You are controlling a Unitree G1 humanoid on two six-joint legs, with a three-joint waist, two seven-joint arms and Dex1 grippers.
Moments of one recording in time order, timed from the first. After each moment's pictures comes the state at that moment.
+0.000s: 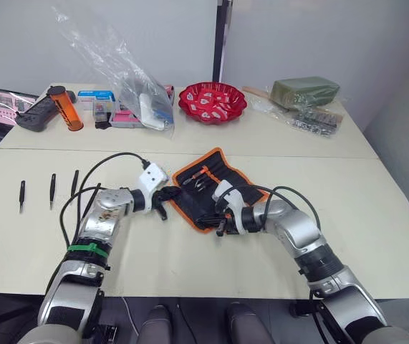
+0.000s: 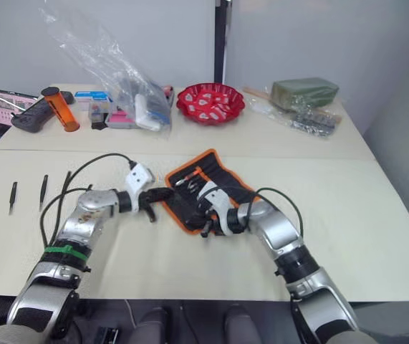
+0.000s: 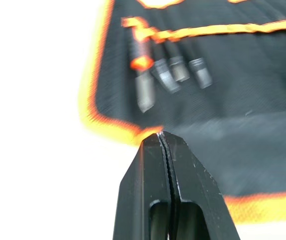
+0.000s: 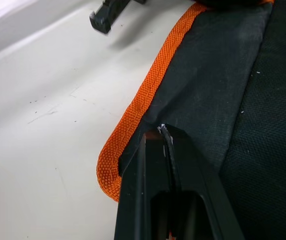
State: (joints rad) left arm -0.60 0.45 -0.05 0.53 -0.11 0.11 -0.91; right arm -0.59 -0.35 0.36 0.10 0.26 0.73 0.90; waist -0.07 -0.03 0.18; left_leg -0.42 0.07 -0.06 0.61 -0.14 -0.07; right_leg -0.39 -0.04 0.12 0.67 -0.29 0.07
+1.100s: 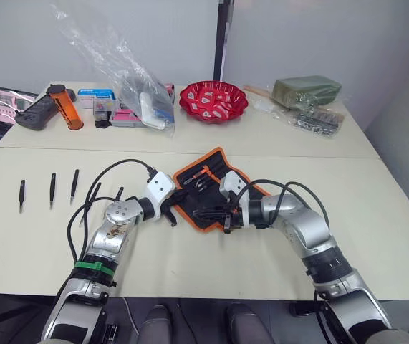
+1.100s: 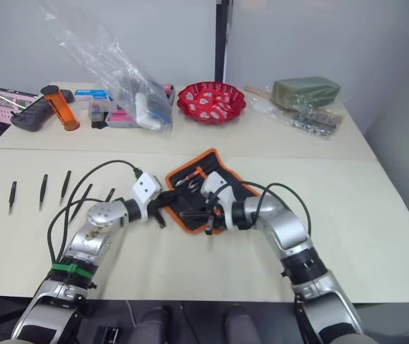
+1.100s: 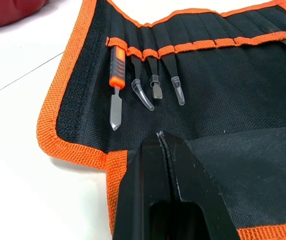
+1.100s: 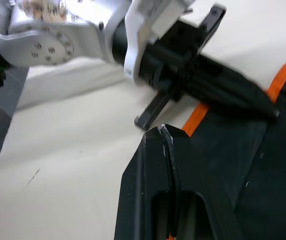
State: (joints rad) left arm -0.48 0.39 -0.12 0.33 -0.08 0.07 -0.75; right arm -0.63 -0.33 0.27 0.09 0.34 0.55 1.04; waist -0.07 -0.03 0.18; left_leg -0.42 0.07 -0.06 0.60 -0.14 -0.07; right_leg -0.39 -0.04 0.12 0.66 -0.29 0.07
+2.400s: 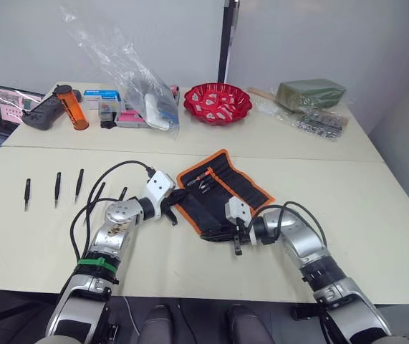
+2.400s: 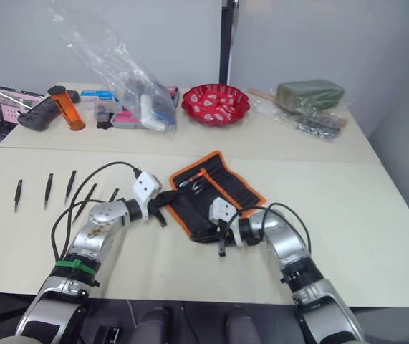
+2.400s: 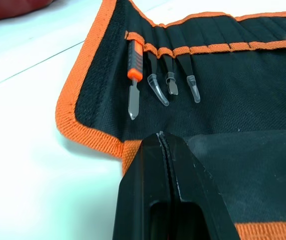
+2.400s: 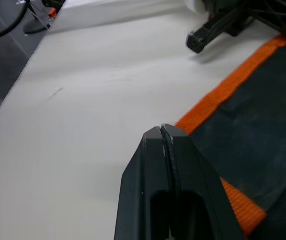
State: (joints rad) left arm -0.51 0.38 -0.10 0.42 -0.12 0.03 -0.79; right arm -0.46 -0.39 0.31 0.22 0.22 0.19 1.29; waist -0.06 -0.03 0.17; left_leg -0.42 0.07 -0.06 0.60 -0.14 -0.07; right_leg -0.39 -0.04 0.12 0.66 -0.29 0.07
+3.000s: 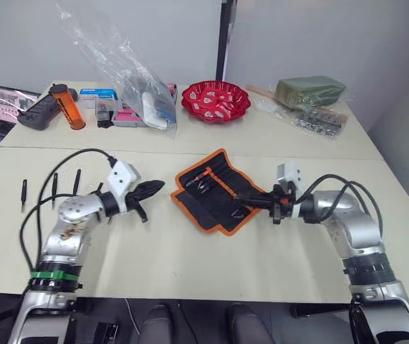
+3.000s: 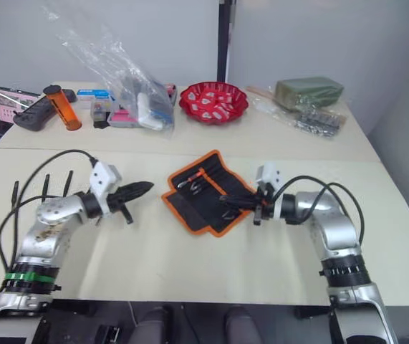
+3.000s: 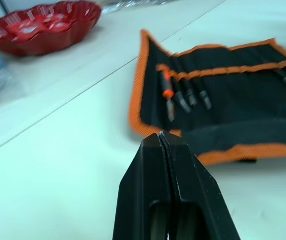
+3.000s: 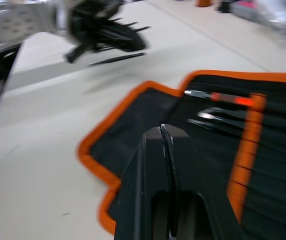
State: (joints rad) left arm -0.35 0.63 0.10 0.15 -0.29 0.15 -0.92; right arm -0.50 -0.53 -0.02 0.17 0.42 0.35 1.16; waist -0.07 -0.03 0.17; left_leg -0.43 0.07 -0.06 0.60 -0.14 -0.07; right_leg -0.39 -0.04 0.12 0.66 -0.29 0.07
